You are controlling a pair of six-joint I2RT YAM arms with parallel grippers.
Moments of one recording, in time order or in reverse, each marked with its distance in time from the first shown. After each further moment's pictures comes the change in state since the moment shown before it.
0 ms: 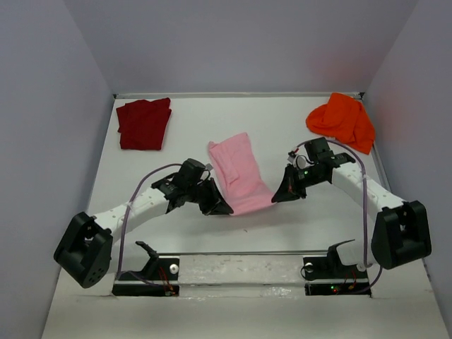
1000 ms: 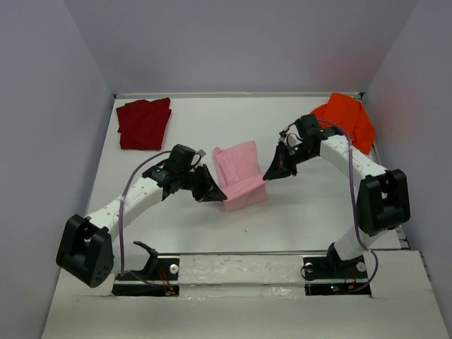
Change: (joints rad) left arm 0.122 -0.013 0.132 -0.158 0.057 0.129; right arm 0.002 0.259 0.336 -0.092 -0.030 0.018
